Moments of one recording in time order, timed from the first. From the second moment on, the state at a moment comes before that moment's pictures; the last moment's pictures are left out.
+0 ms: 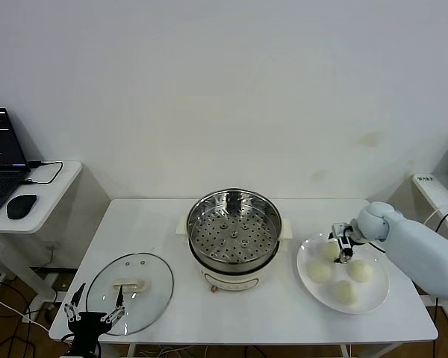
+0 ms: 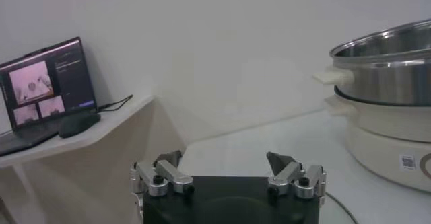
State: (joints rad) left arm 1.82 -1.28 -0.66 -2.12 -0.04 0.01 -0.16; right arm -0.13 0.74 -0.68 1.08 -0.25 -0.15 -0.94
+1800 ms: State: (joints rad) left arm 1.78 -1.24 -0.69 -2.13 -0.16 0.01 -0.15; right arm 0.61 0.98 -1.28 1.29 0.21 -0.01 -0.91
